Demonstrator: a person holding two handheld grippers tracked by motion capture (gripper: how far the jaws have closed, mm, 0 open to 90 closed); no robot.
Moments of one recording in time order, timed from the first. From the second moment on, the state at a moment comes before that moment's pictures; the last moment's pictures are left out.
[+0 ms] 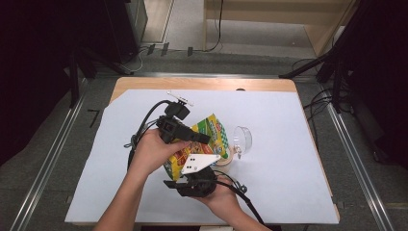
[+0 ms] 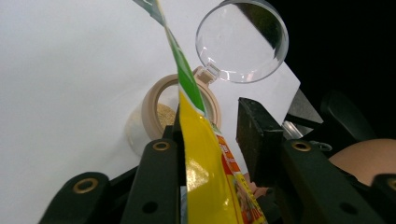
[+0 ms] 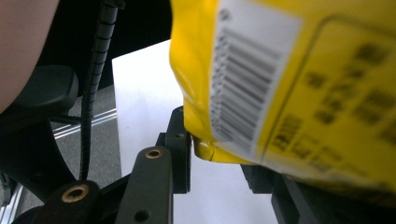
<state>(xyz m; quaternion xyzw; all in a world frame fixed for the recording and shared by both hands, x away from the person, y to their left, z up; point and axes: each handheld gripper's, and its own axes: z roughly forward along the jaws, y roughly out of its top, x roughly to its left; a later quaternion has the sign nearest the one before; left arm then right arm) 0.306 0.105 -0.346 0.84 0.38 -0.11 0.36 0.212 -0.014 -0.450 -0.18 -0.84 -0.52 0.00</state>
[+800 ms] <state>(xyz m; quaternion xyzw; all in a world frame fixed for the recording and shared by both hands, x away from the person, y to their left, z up) 0.320 0.107 -0.340 0.84 0.40 -0.11 0.34 0.216 -0.011 -0.440 -0.18 -0.83 -0.52 0.02</state>
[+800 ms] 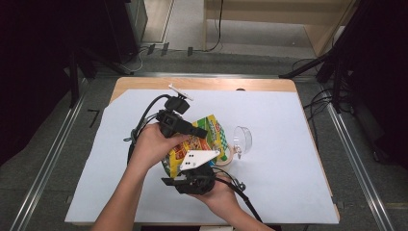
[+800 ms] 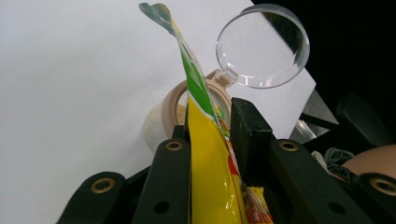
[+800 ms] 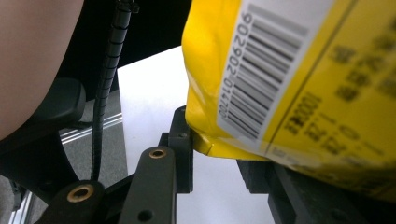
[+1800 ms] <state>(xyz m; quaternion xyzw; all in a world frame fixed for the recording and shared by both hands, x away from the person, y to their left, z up) 0.305 0.103 -0.327 0.85 0.39 -0.06 0.35 0.217 -0.005 -0.436 -0.18 -0.83 -0.53 0.01</state>
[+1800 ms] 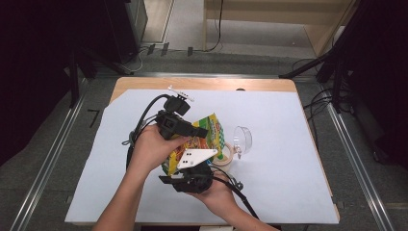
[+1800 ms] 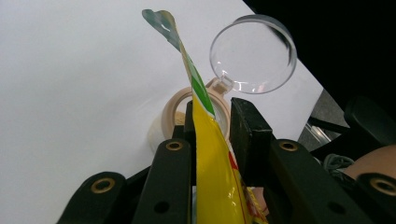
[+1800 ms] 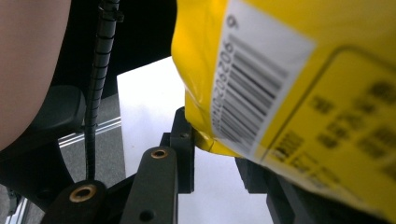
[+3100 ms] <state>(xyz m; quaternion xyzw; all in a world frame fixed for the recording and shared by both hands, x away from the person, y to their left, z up) 0.308 0.108 -0.326 0.84 0.40 -0.07 0.36 0.214 -0.005 -0.429 -0.17 -0.83 -0.53 0.00</state>
